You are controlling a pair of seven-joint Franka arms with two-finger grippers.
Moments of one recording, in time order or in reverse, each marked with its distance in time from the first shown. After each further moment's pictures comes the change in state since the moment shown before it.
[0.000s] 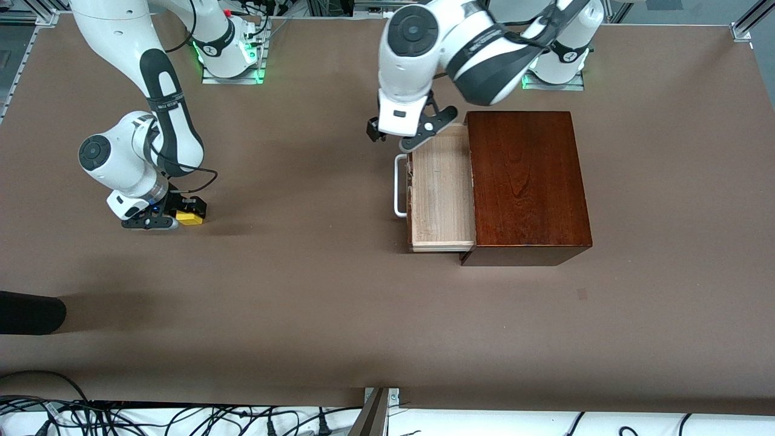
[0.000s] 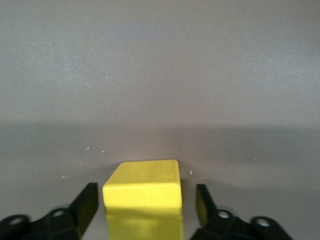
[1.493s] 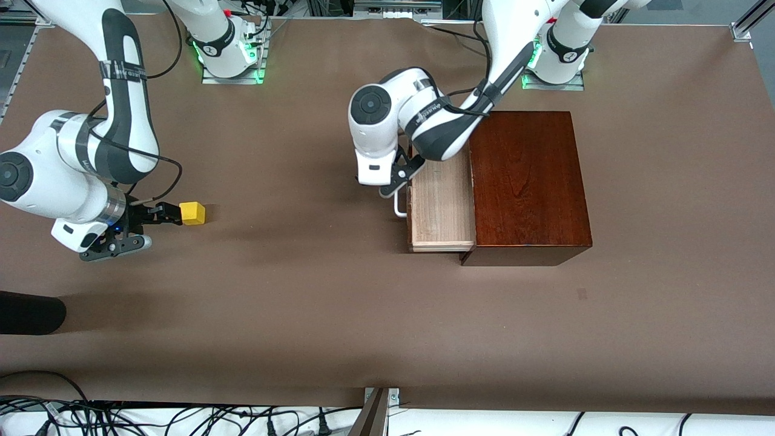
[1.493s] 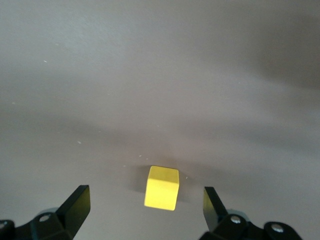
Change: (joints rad) left arm -0.234 0.244 0.282 0.105 0.073 0.189 -0.072; right arm 0.038 -0.031 -0.102 0.507 -0.267 -0.637 0.055
